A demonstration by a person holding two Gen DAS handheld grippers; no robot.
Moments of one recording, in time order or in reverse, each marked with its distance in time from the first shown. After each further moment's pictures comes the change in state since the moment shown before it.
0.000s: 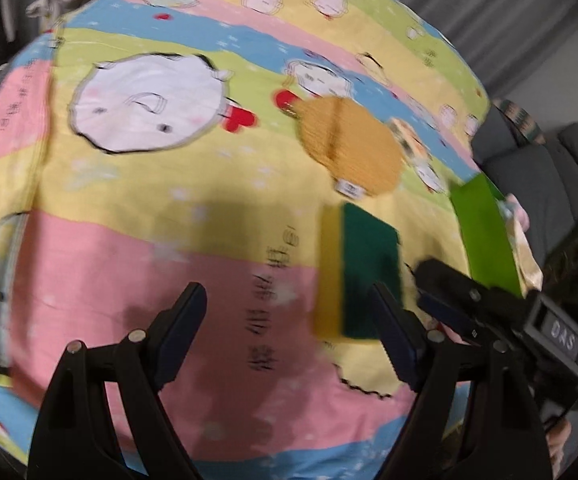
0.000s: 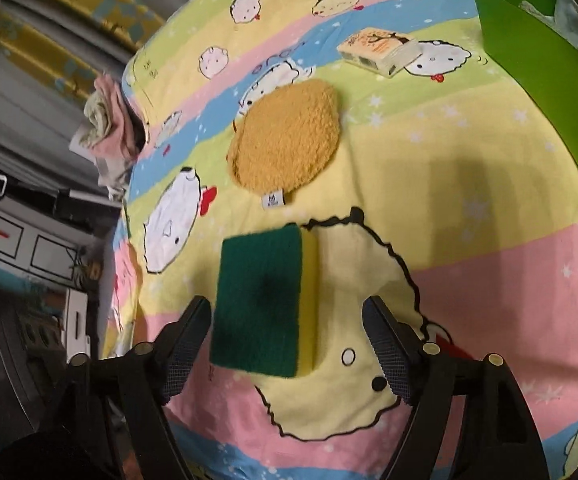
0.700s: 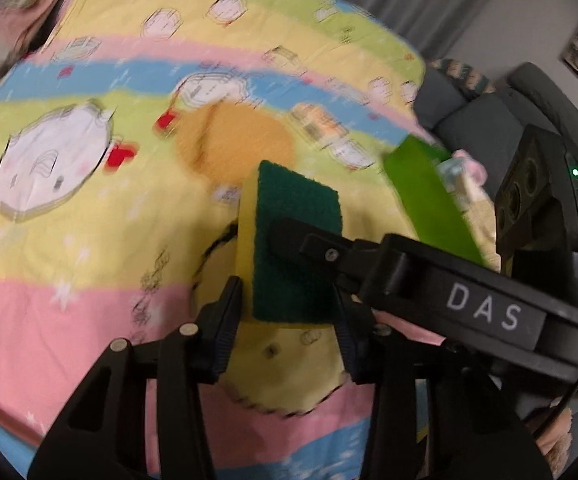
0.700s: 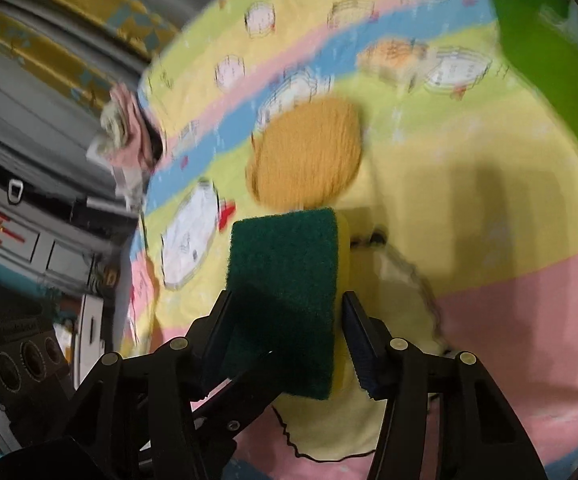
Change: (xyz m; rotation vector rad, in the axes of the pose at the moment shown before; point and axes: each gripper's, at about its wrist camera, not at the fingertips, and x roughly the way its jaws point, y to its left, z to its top) left arm 0.014 -0.080 -0.007 0.228 -0.031 -0.087; right arm -0.006 0.000 0.011 -0.004 -0.068 0.068
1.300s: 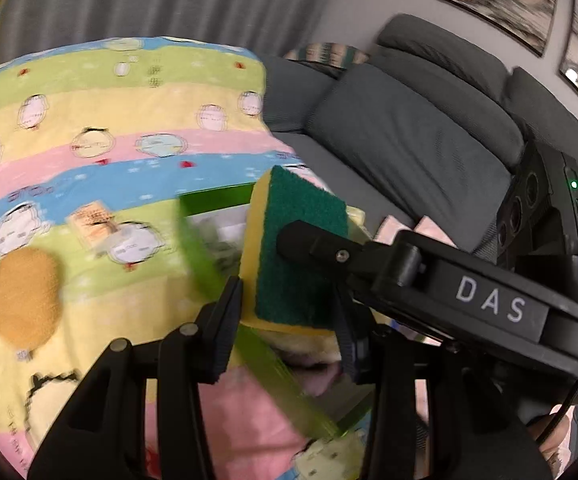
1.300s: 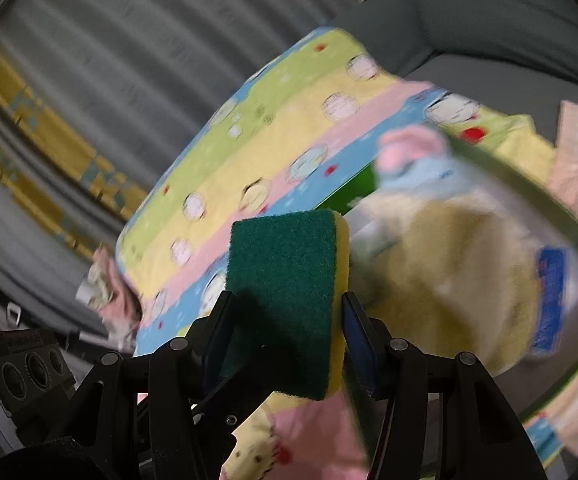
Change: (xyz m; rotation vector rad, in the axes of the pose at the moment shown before) left arm 0.039 -0.195 0.050 0.353 -0.069 -0.258; right arm -0.187 -0.116 0.055 0.206 -0.436 -0.099
